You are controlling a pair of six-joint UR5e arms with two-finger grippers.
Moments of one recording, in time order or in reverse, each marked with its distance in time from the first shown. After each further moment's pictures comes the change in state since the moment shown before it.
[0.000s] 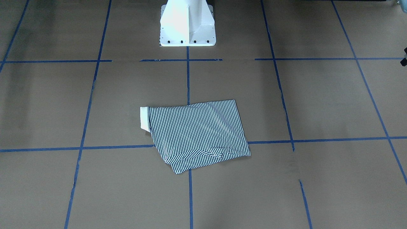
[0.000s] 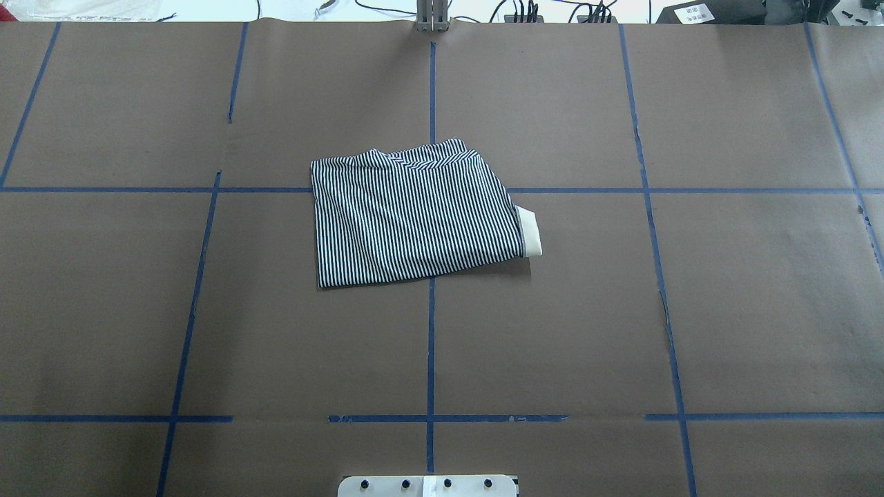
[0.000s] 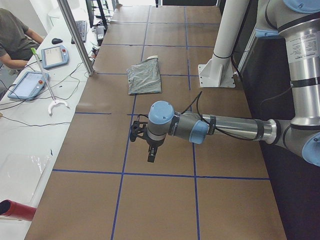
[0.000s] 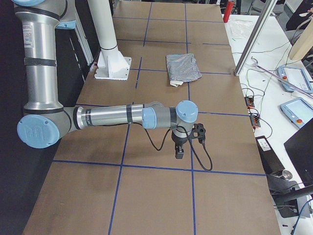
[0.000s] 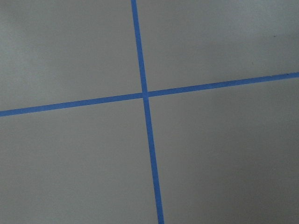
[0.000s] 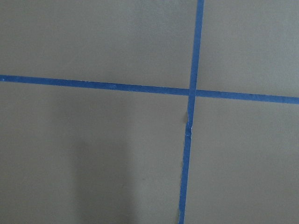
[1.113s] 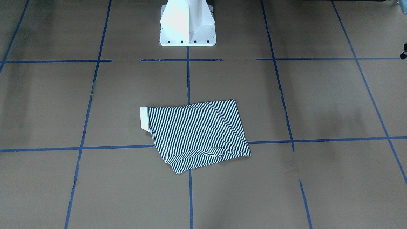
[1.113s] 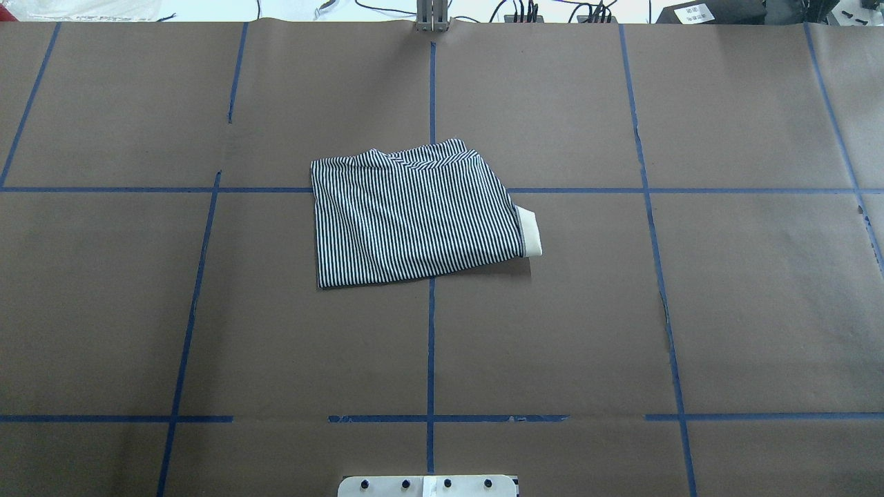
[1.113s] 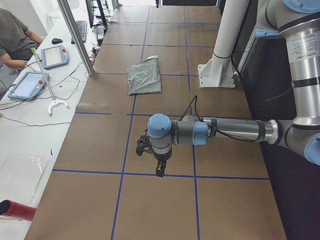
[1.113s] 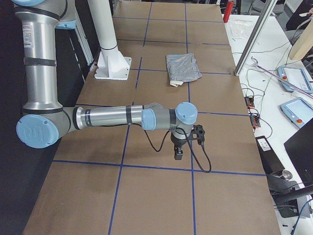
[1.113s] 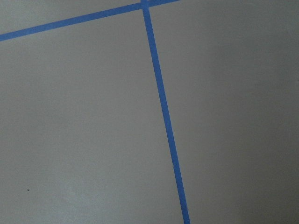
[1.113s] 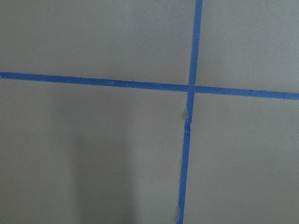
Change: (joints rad) left arm 0.000 0.000 0.077 0.179 0.045 0.275; right arm 0.000 -0.007 -0.004 0.005 0.004 -0.001
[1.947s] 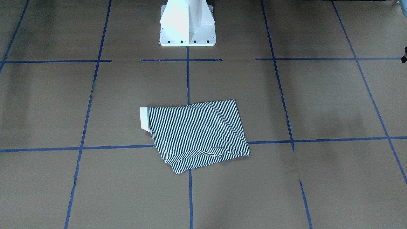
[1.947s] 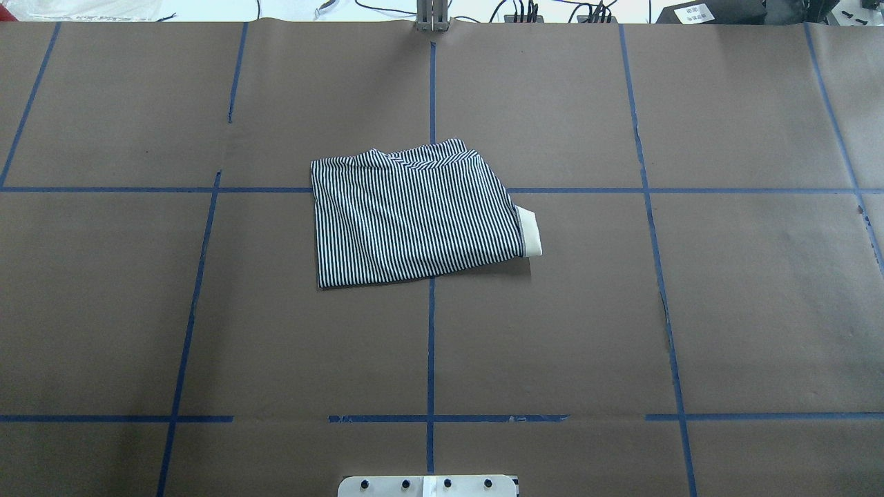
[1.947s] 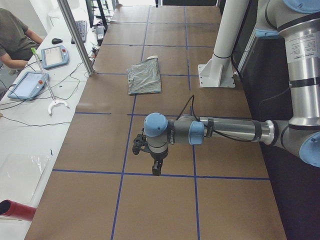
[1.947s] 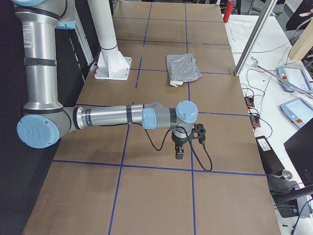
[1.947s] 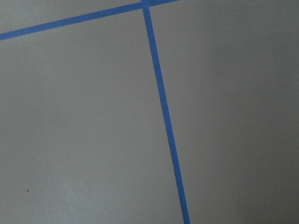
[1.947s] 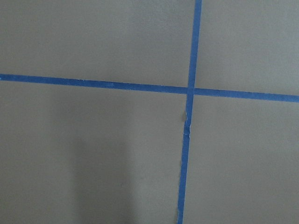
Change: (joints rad) left arm 0.000 -0.033 0.014 -0.002 -0.003 -0.007; right arm 0.005 0.007 0.007 0.002 -0.006 0.006
